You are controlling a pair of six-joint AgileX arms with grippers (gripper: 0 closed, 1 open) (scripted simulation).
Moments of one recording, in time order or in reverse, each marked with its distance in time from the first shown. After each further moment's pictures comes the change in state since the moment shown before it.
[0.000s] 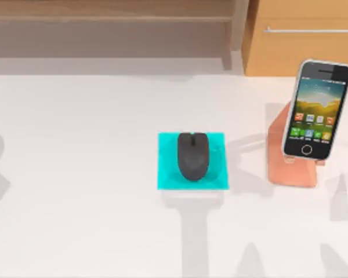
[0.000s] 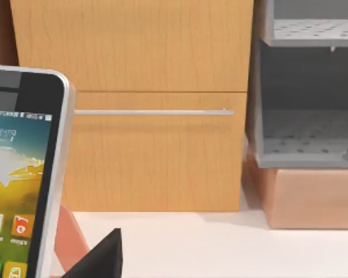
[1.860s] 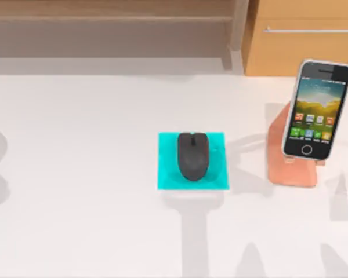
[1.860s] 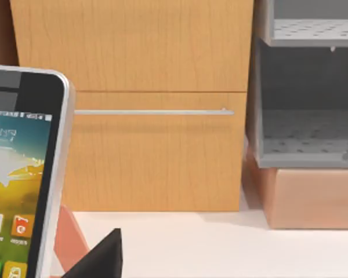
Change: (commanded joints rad) left arm 0.001 -0.049 -0.002 -0.047 -0.001 0.003; right arm 0.000 0.000 0.000 0.000 0.000 0.000
